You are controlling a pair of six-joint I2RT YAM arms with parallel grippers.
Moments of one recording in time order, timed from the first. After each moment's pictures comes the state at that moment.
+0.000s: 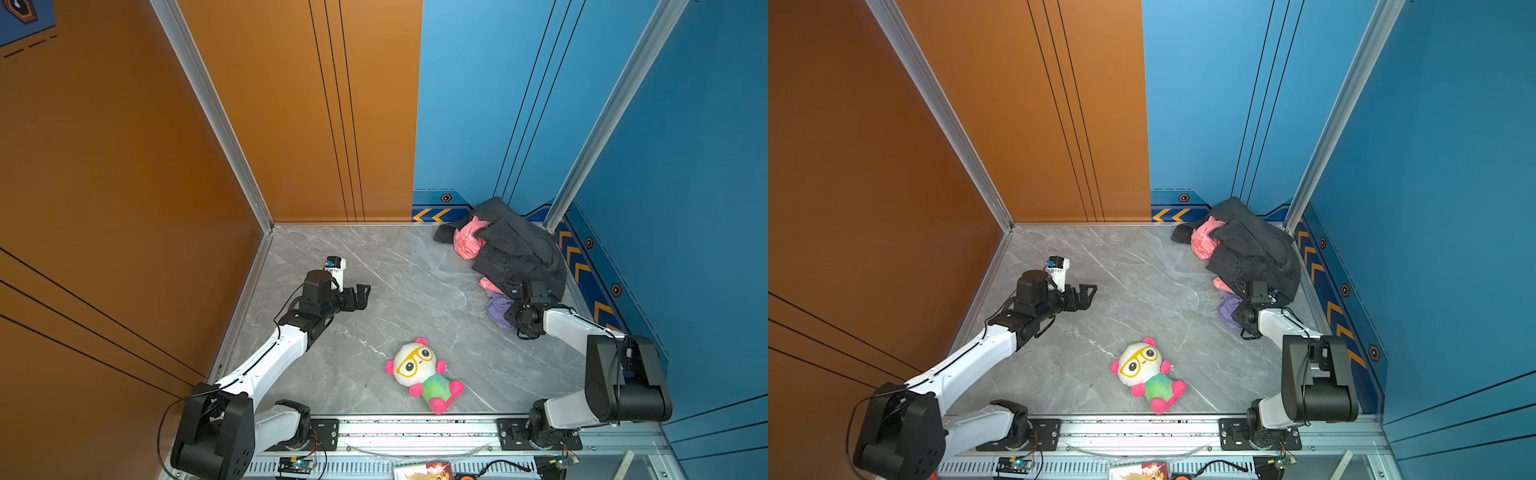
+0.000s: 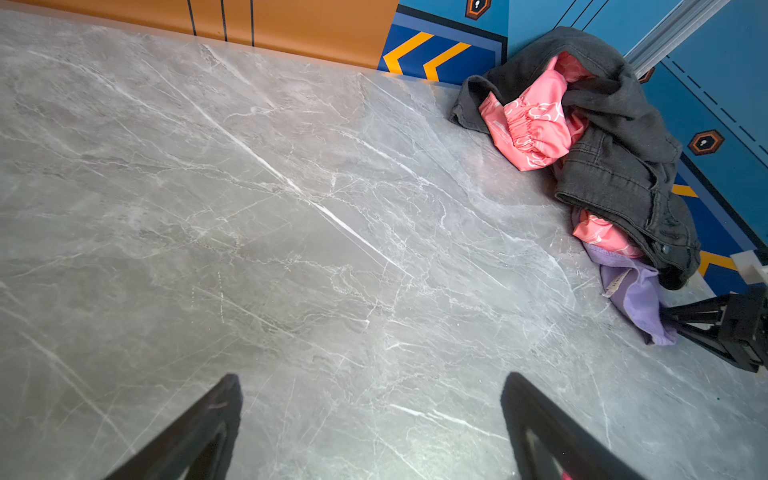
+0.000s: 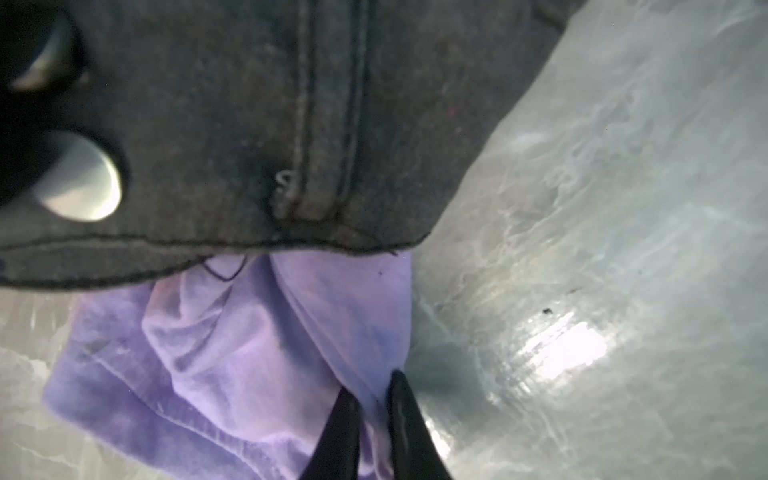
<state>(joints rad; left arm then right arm) -0.25 1.19 0.67 -0.03 0.19 -0.29 -0.02 1.47 0.68 -0.33 0.08 0.74</state>
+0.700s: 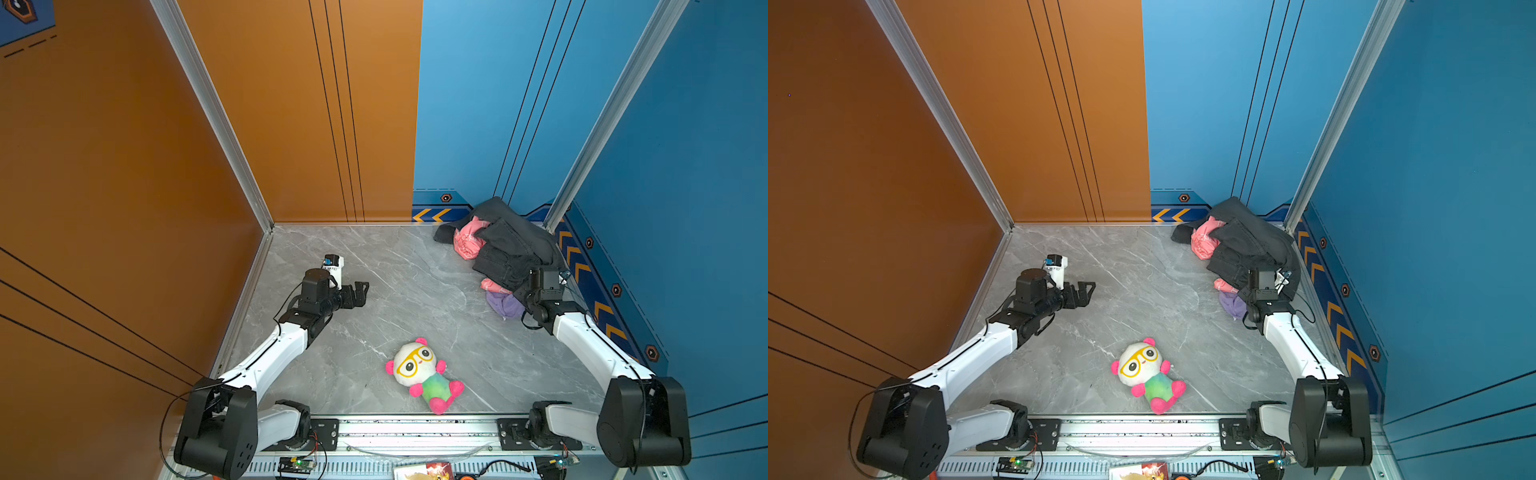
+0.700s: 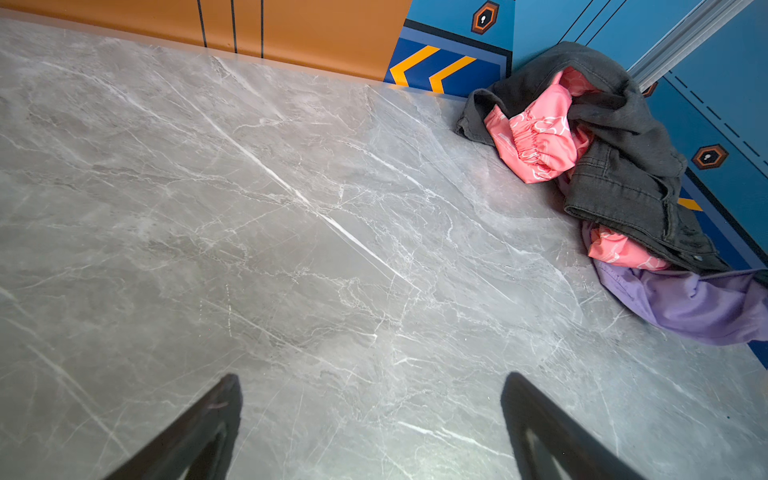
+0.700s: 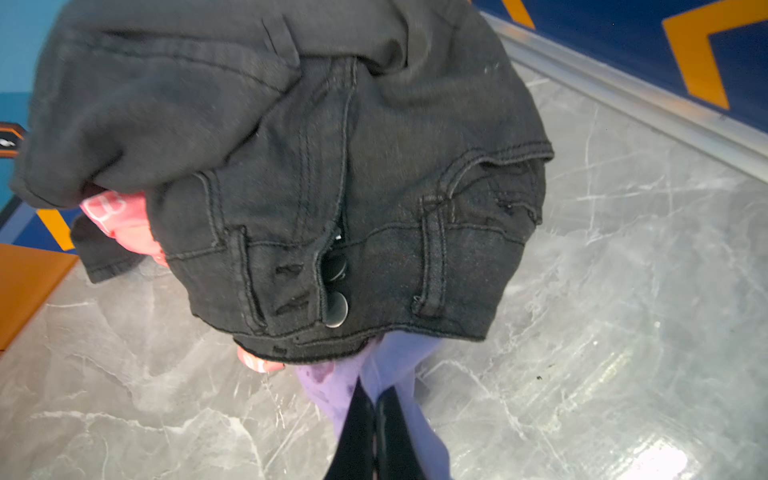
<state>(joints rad) -0.23 1.22 0.67 0.02 0.20 -0.29 0.03 1.24 0.77 -0.30 0.28 0.79</state>
